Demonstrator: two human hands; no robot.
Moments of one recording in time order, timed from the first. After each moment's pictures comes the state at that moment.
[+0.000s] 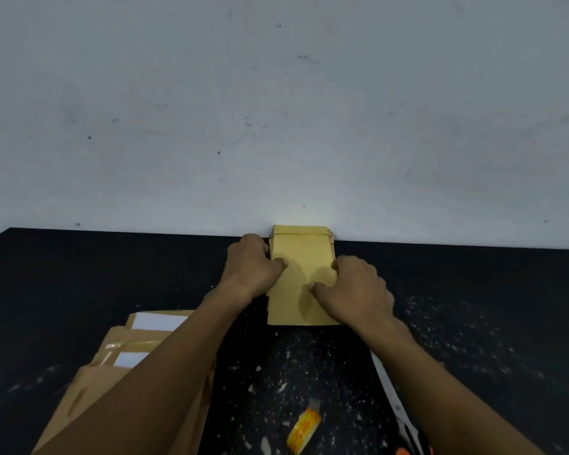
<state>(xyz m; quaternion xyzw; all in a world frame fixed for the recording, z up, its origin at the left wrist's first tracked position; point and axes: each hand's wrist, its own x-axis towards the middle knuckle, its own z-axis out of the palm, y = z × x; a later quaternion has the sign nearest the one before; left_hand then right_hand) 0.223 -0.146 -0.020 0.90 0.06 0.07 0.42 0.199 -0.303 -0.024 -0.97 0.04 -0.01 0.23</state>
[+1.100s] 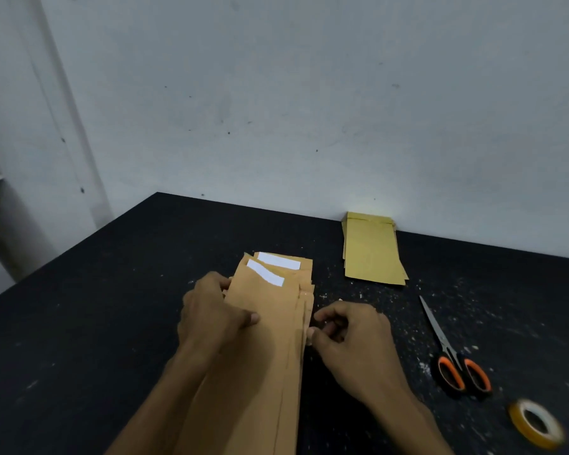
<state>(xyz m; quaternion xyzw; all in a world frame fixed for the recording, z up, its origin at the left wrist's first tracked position) -0.003 -0.024 -0.035 0.87 0.27 0.11 0.41 0.005 -0.224 -0.031 -0.91 -0.10 -0.04 0.40</state>
